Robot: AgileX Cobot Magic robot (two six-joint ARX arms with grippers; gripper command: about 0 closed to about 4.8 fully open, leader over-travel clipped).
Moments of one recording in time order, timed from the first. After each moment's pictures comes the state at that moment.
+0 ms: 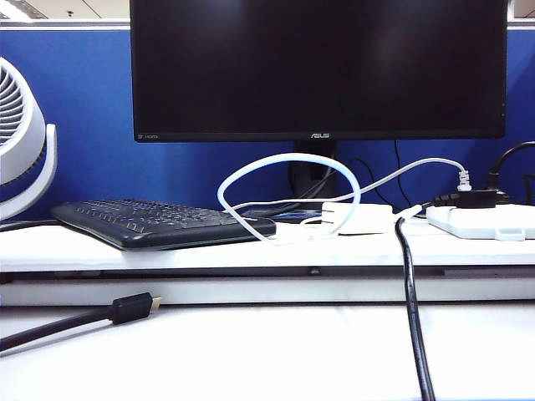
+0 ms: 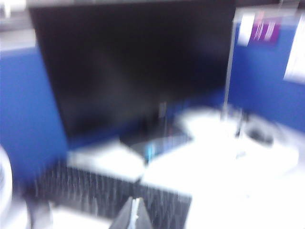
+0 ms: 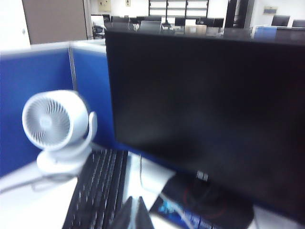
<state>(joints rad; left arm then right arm) -0.63 0.38 1.36 -0.98 -0.06 0.09 0.24 0.70 1.38 -0.62 -0.37 -0.02</state>
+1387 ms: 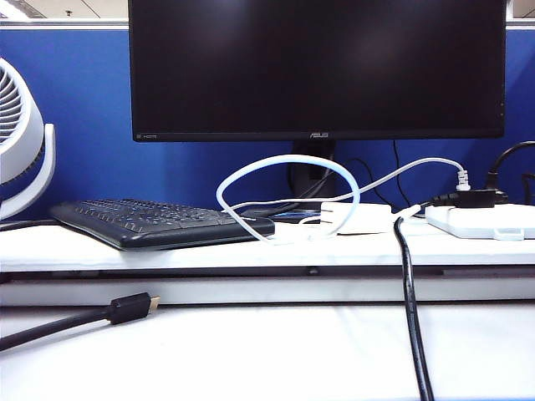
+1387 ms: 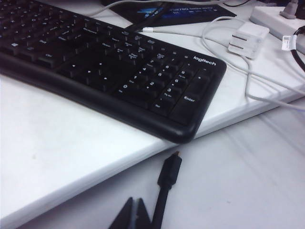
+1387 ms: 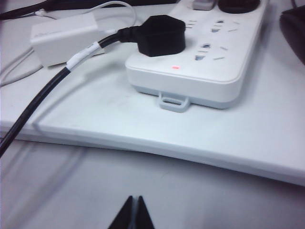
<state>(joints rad) -0.63 0.09 0.01 -0.15 -0.12 -0.08 0.24 0.12 0.03 -0.24 -0.05 0.13</state>
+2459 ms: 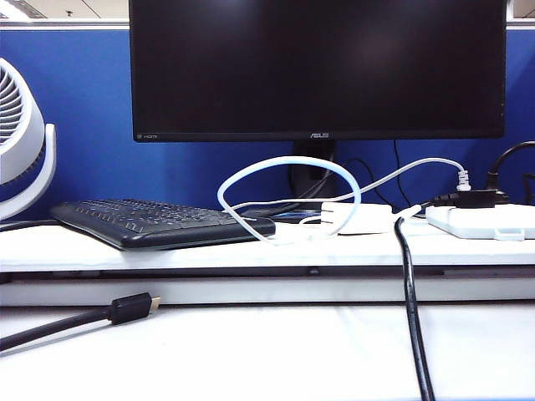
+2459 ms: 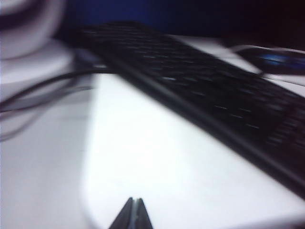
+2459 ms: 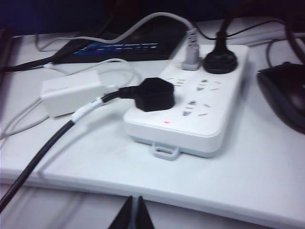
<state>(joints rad) -0.22 0.00 0.01 -0.16 -0.11 -0.08 0.21 0.00 0.01 -0.17 -0.04 0.13</state>
